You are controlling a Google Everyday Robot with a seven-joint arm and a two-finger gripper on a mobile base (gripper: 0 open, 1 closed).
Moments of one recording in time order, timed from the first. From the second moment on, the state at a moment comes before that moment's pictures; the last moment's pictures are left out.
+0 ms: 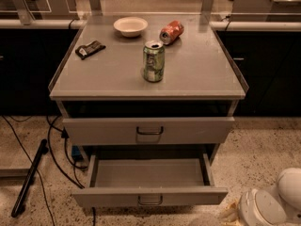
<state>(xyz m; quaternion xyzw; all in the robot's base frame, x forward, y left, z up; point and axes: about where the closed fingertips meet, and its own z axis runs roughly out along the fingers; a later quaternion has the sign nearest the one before) 0.320 -0.241 0.549 -0.57 0.79 0.16 0.16</state>
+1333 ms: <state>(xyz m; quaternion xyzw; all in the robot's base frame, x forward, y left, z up) 0.372 -0.211 0.489 -0.54 0.77 0.14 0.32</state>
